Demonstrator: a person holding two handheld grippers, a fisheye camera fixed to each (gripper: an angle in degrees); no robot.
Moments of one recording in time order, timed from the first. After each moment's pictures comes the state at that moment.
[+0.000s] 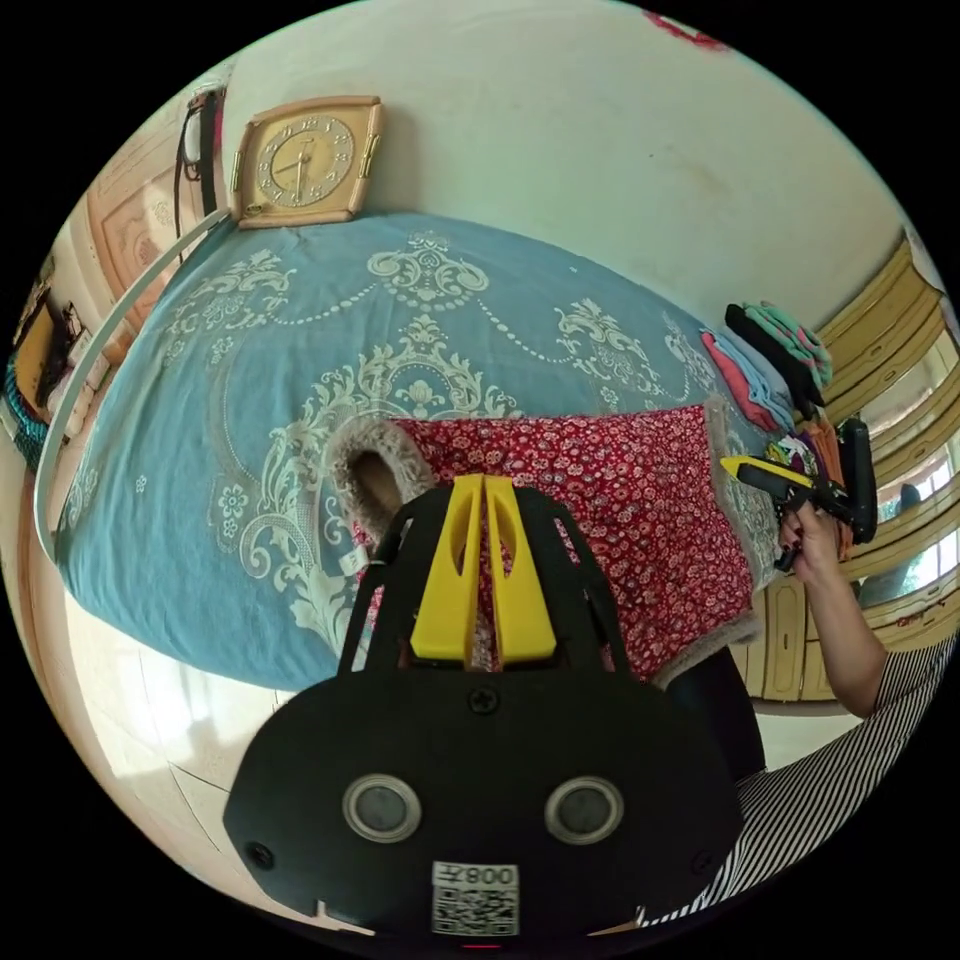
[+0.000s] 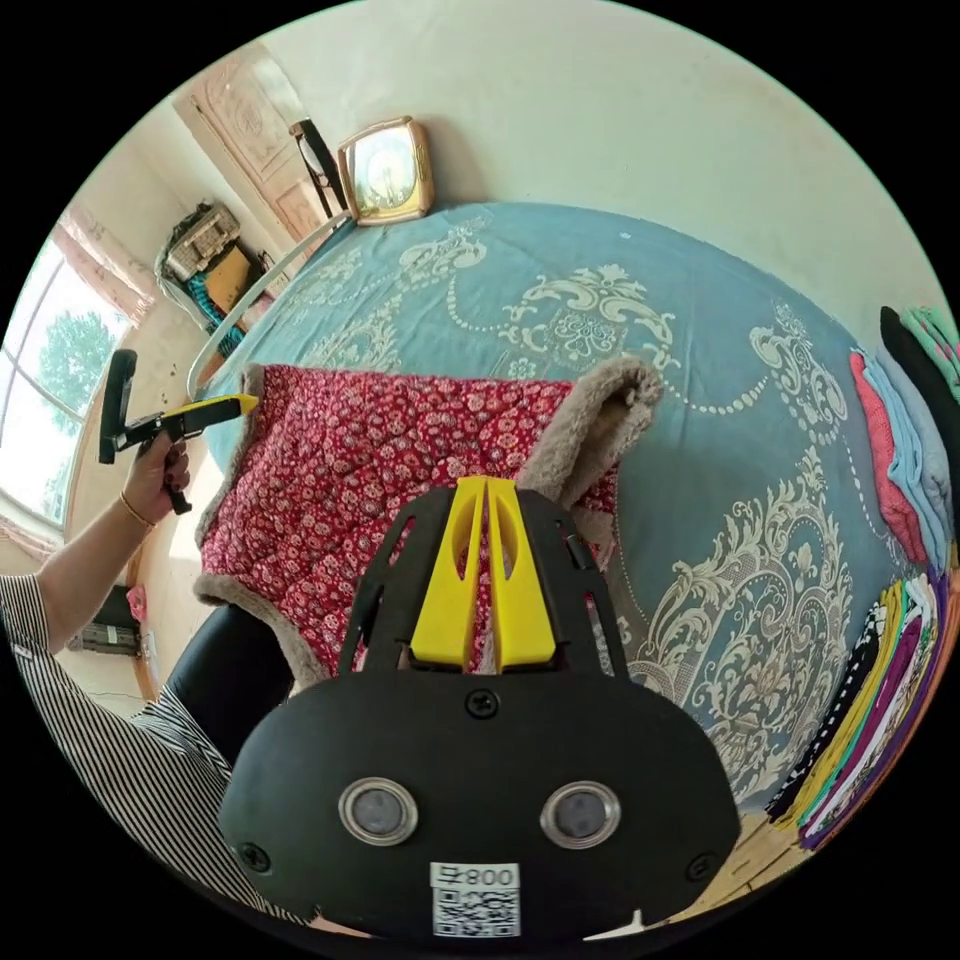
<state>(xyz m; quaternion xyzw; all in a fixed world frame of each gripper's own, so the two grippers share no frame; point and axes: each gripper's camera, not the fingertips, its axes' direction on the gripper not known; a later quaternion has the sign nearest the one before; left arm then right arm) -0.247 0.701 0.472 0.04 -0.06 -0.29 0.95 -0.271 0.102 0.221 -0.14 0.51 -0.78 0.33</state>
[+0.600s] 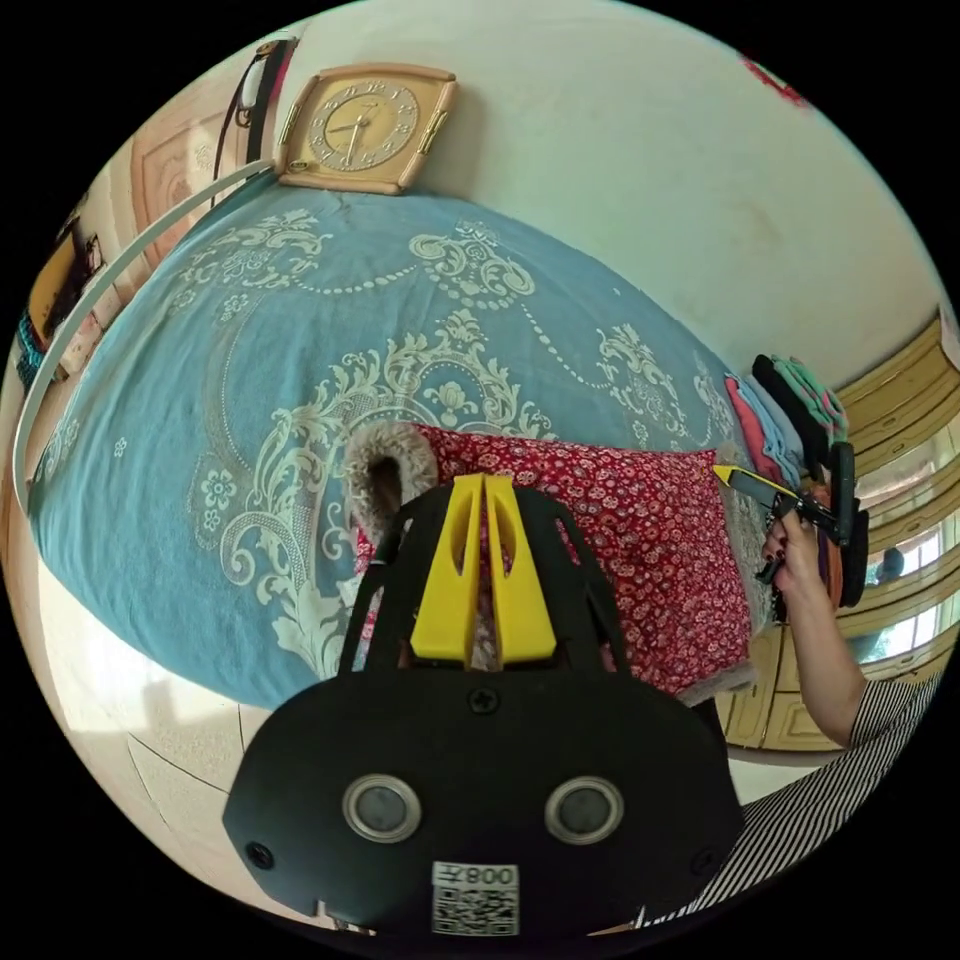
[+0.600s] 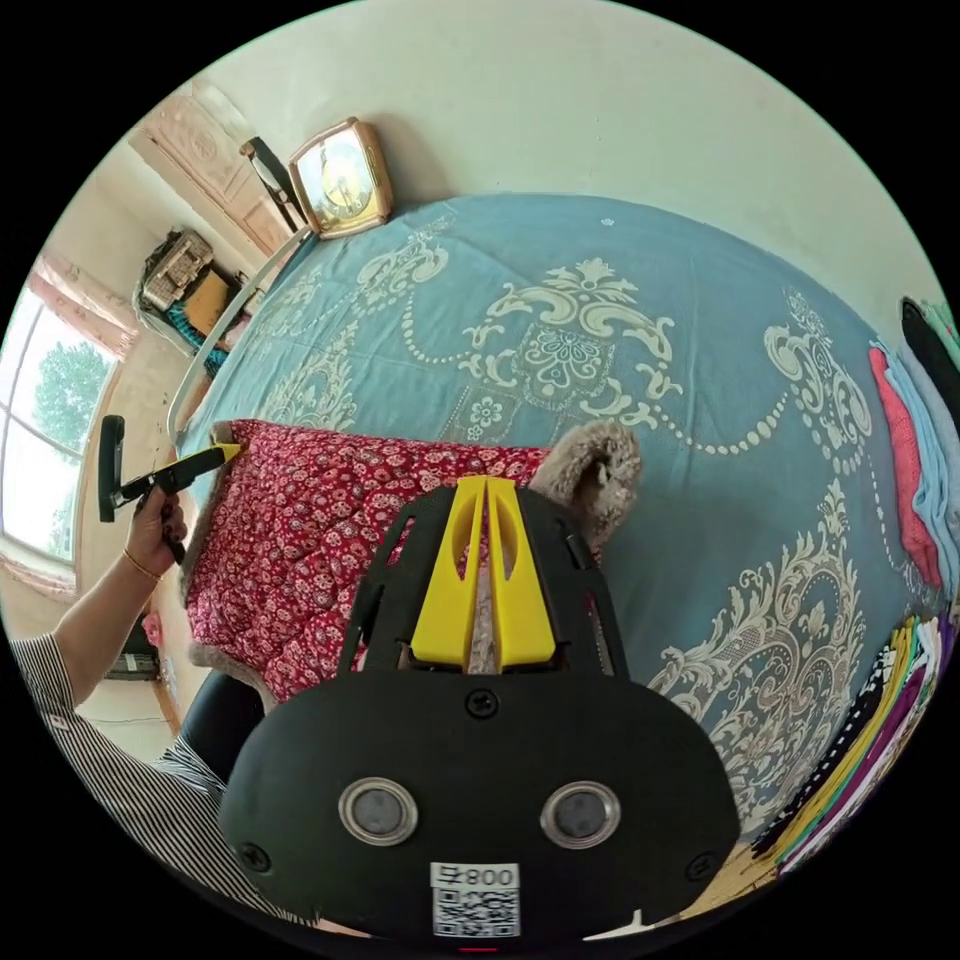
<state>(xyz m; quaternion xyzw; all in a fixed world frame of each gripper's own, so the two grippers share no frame) -0.288 0.715 0.506 0.05 -0.04 -0.36 0.93 -0.268 0.063 0.330 -0.13 0.53 -0.76 0.37</state>
